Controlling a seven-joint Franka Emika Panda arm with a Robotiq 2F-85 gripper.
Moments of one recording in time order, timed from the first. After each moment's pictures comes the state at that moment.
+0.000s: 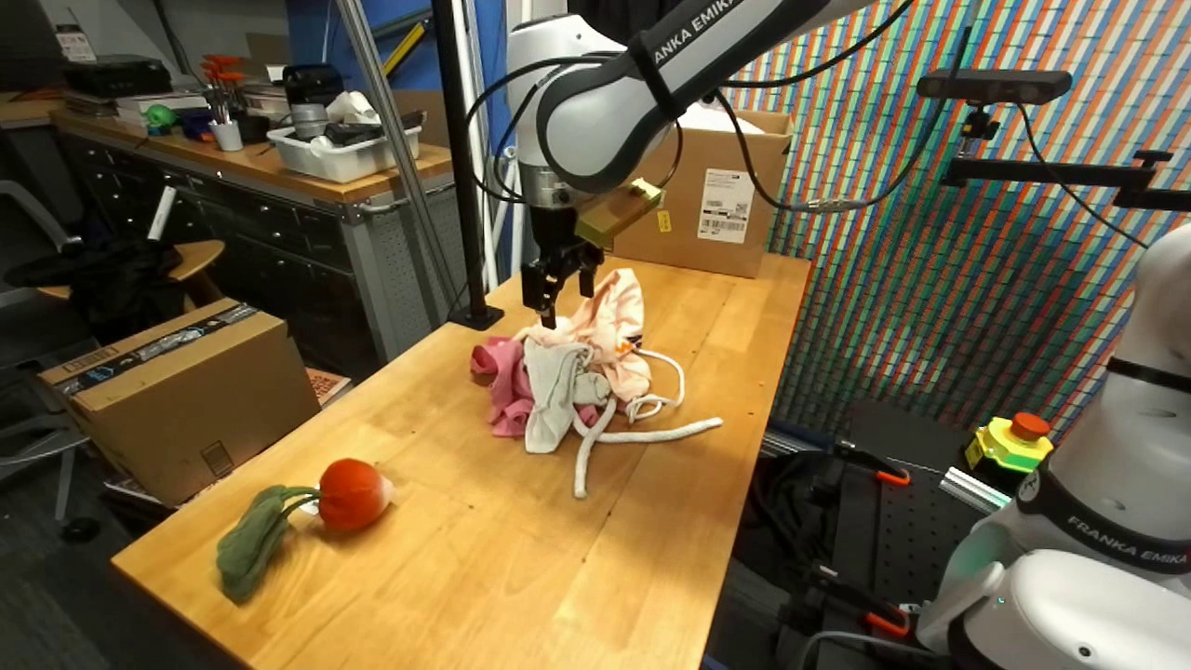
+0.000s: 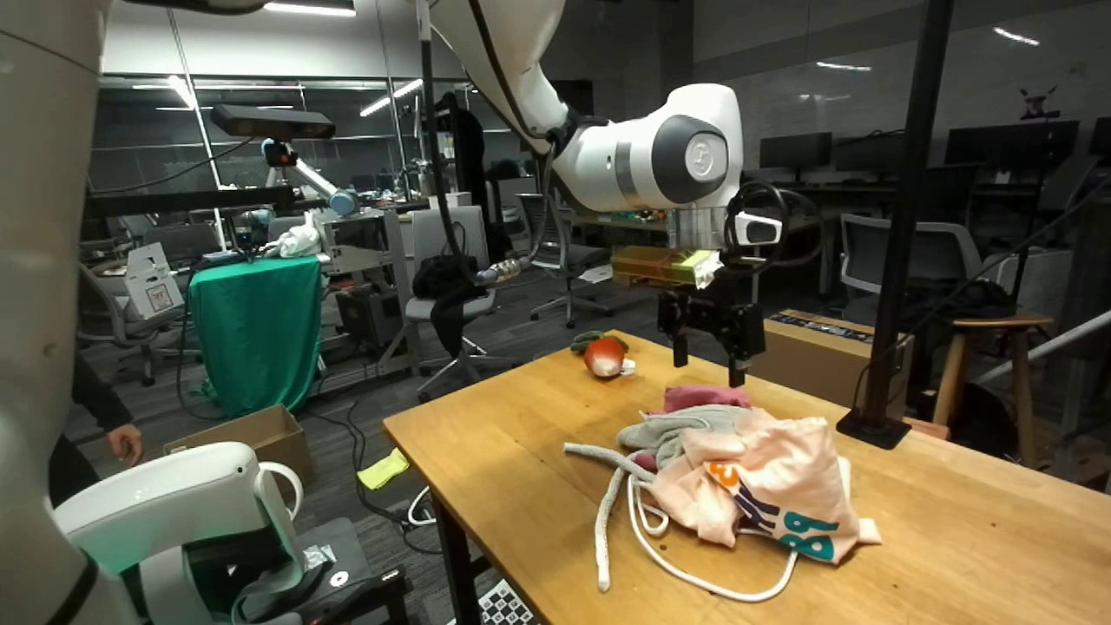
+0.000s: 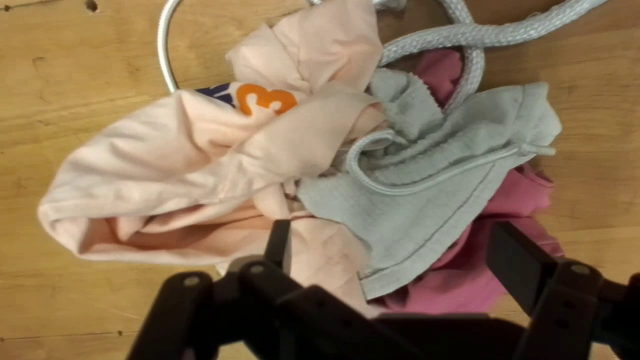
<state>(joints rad) 0.10 0.35 -0.03 -1.89 -0.12 2.21 0.18</state>
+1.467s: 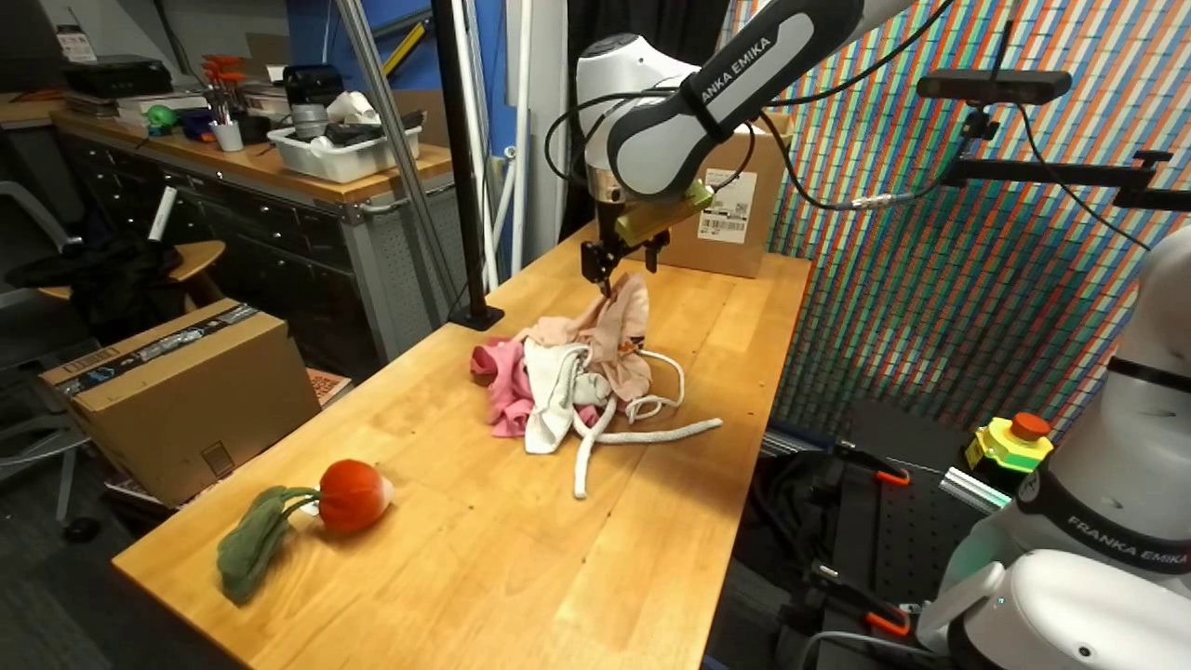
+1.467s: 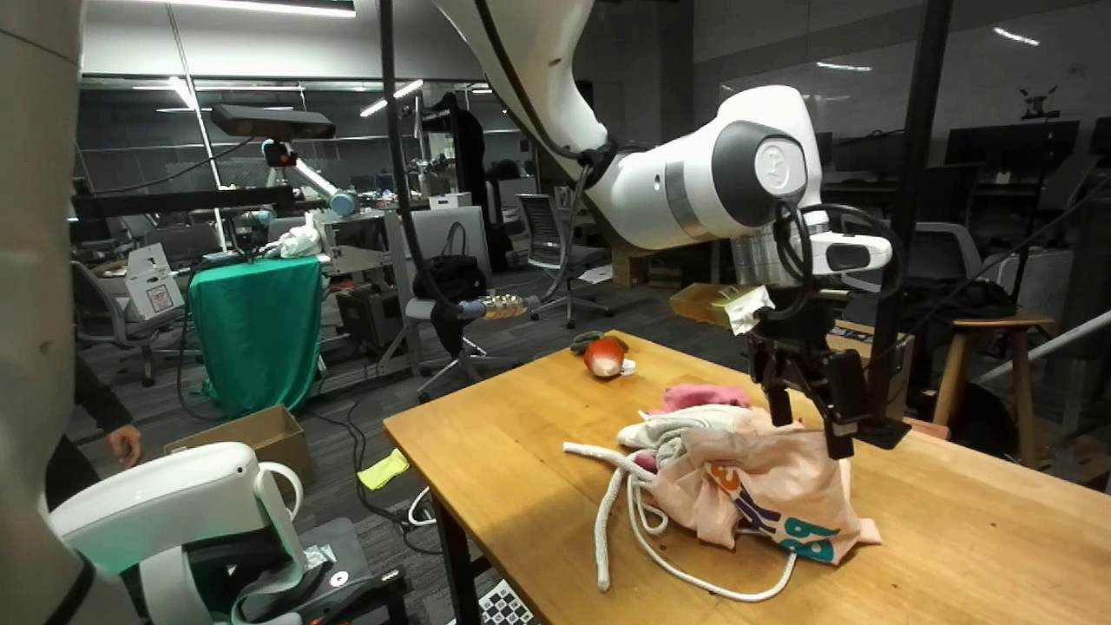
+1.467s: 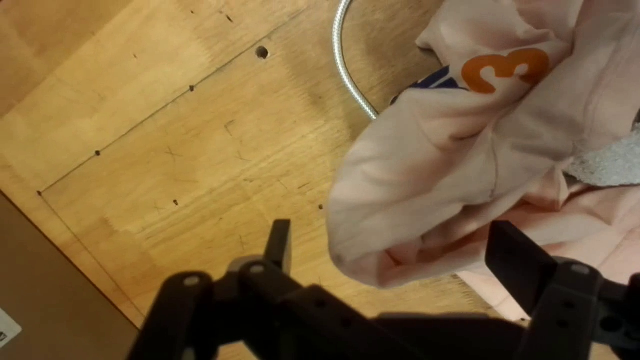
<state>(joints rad) 0.07 0.32 -0.19 -1.99 -0.28 2.31 0.51</state>
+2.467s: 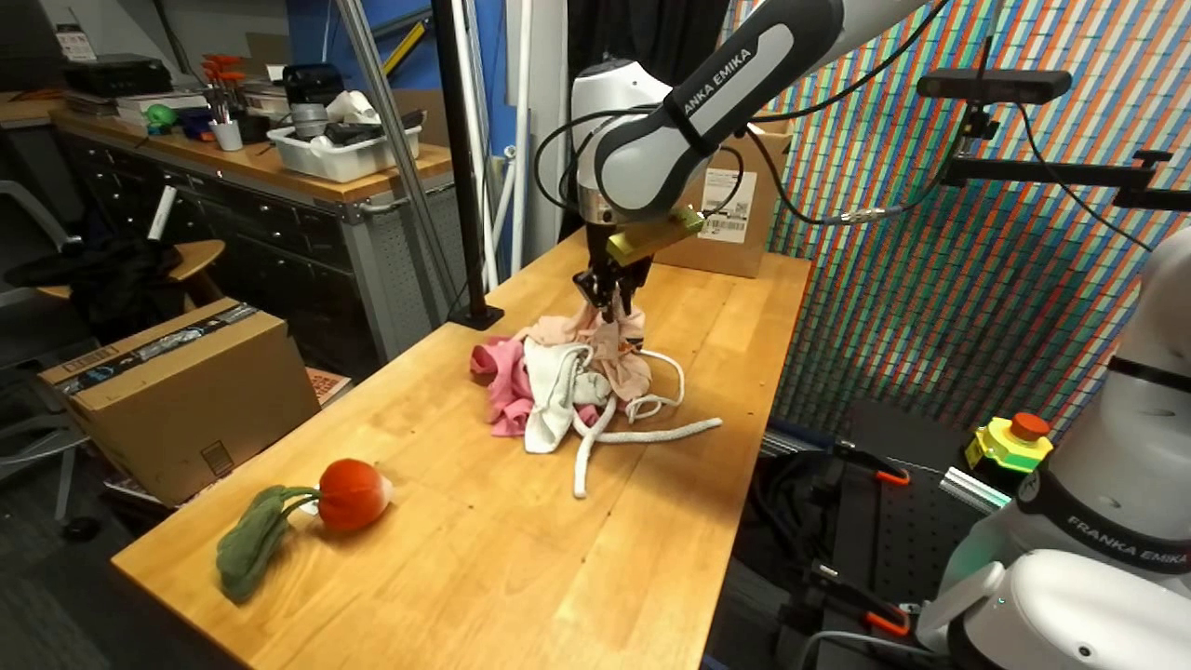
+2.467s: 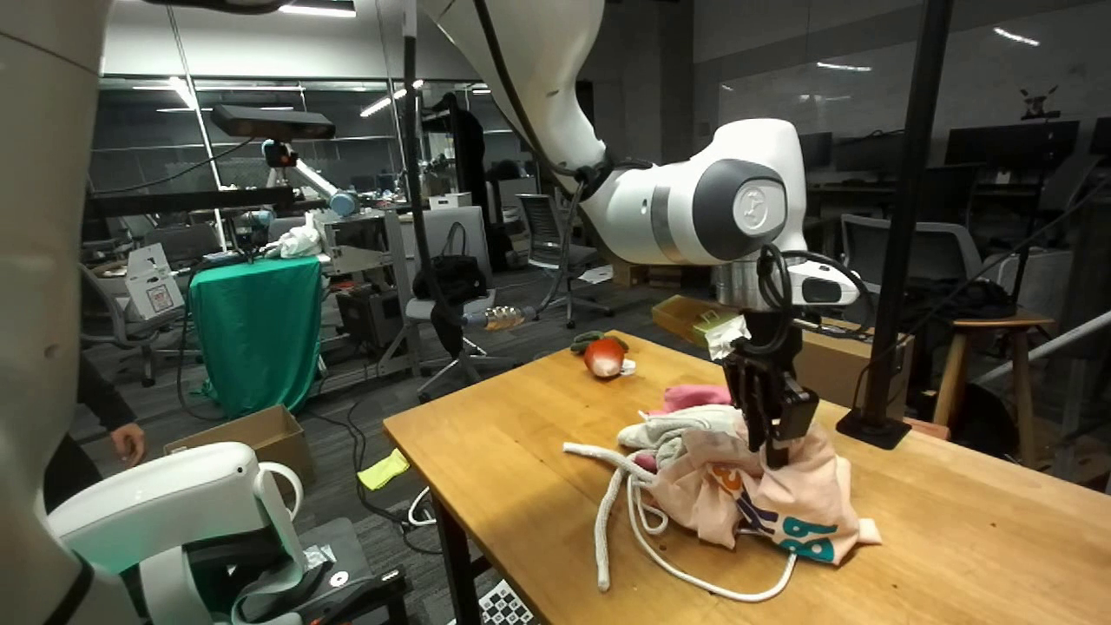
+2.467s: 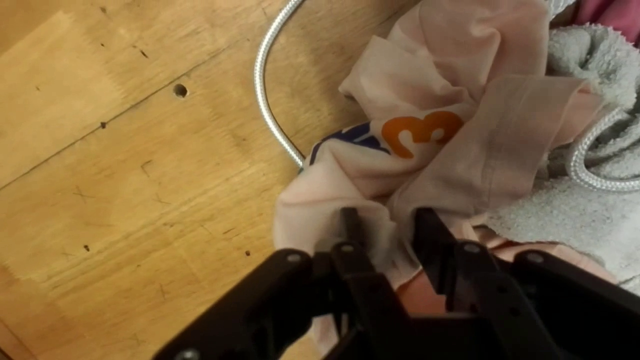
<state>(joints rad) 0.05 0.35 -0.13 -2.01 -0.15 2.35 0.43</state>
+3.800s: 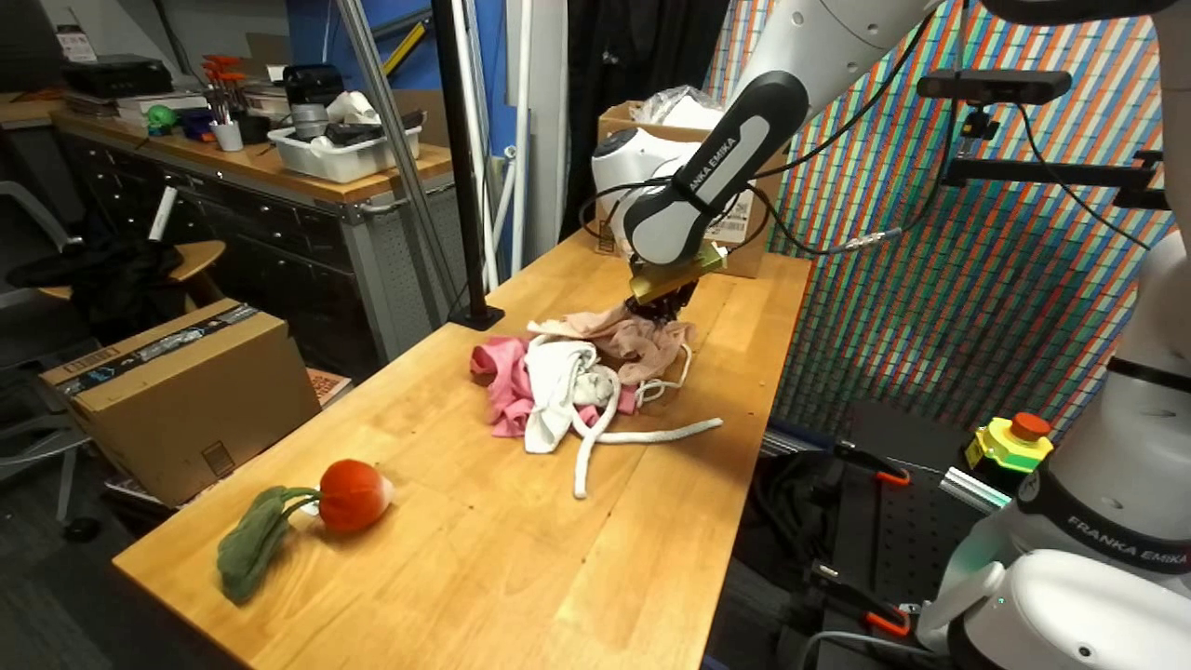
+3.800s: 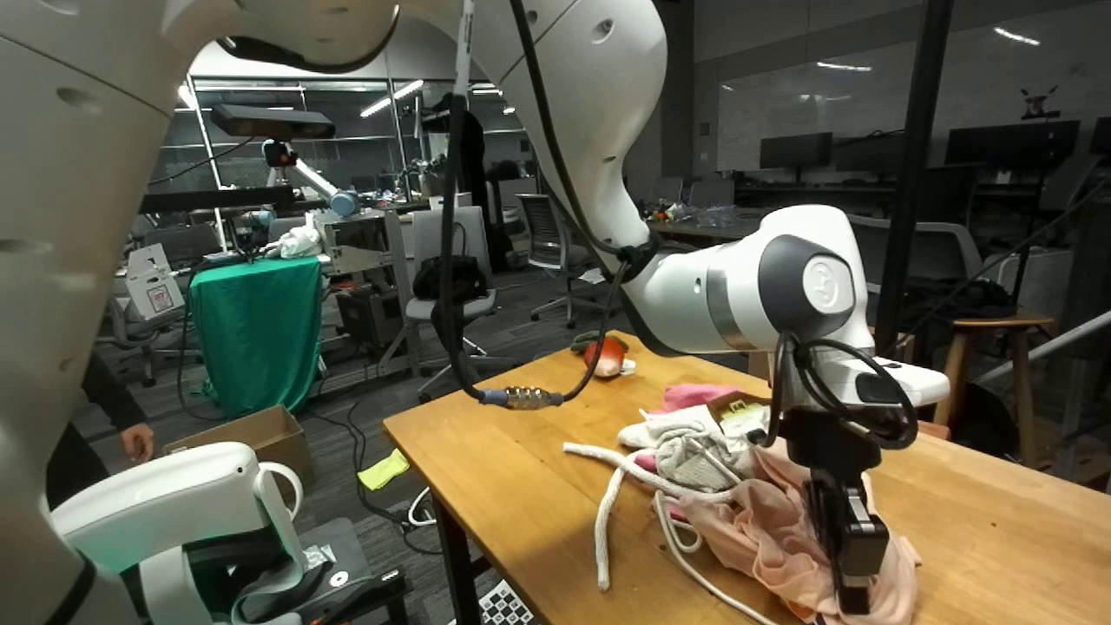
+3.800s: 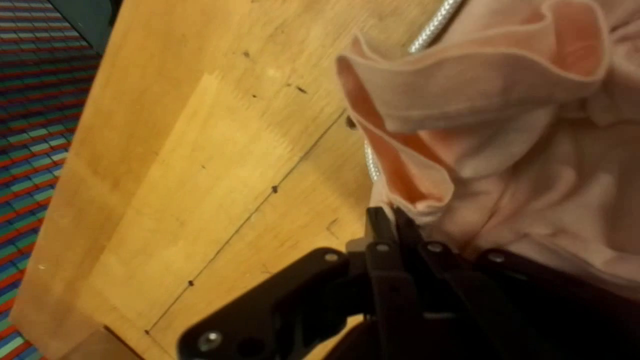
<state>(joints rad) 0.08 0.50 -0.30 -1.99 -0.34 2.31 0.81</state>
